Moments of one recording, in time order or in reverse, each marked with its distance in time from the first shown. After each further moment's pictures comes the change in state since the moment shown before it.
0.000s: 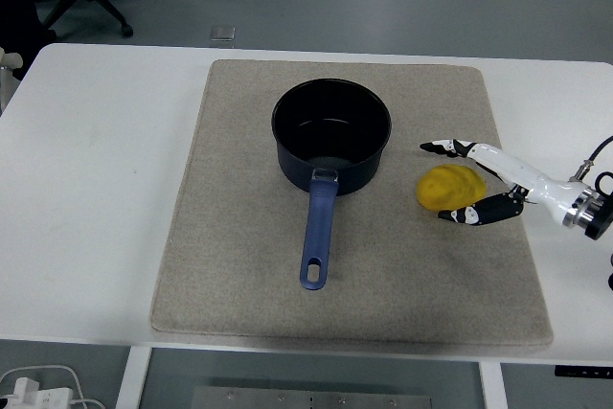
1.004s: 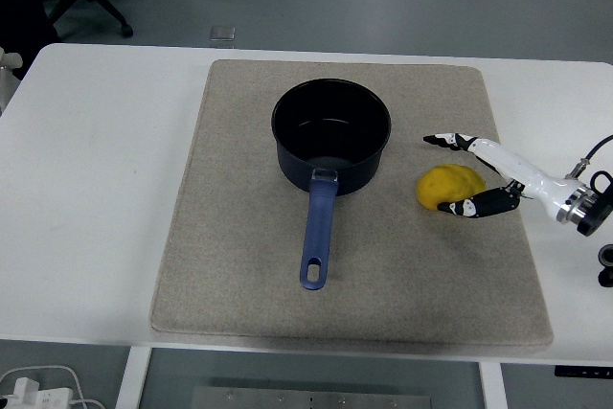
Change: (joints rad) left arm 0.000 0.000 -0.001 0.001 -0.002 0.002 0.000; right arm -0.003 0.045 -0.002 -0.076 0.004 -0.046 0.014
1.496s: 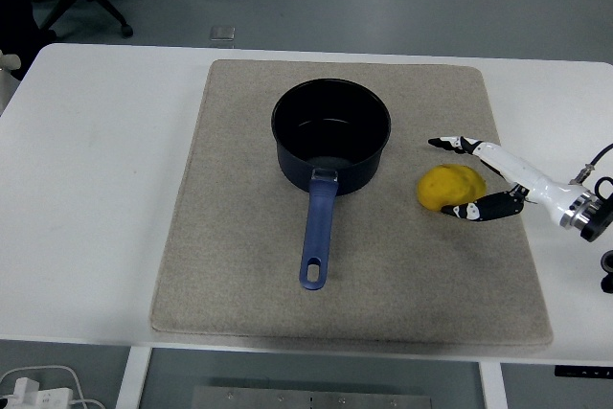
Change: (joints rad) left arm 0.000 0.000 0.000 0.000 0.001 0.000 0.000; right arm -0.018 -0.008 0.000 -0.001 0.006 -0.019 0.022
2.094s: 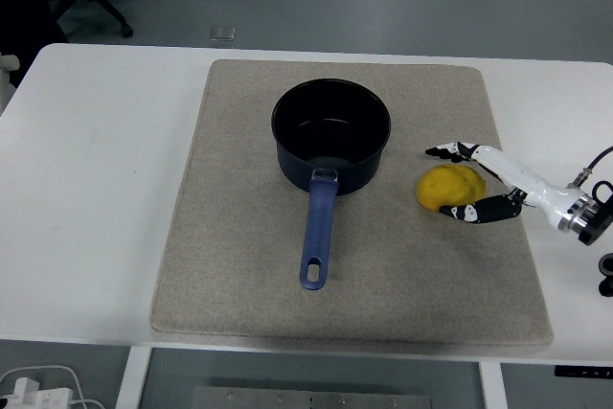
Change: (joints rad) left arm 0.000 0.000 0.000 0.001 -0.001 0.000 0.000; right arm -0.011 0.007 0.000 -0.005 0.006 -0.001 0.002
